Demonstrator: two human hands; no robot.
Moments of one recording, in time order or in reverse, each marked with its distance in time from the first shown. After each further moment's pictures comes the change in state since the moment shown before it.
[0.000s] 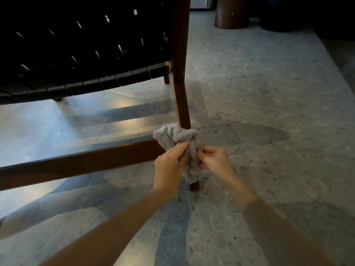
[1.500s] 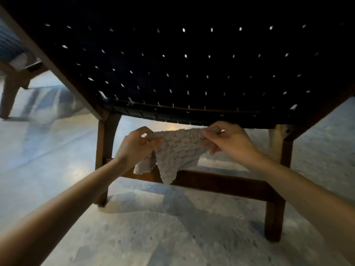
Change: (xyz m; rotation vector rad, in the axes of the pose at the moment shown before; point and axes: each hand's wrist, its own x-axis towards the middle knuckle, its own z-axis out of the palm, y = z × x) left_hand 0.029 -0.097 -0.357 0.091 0.081 -0.470; right_hand -0.058 -0.254 0.168 -0.118 -0.451 -0.539
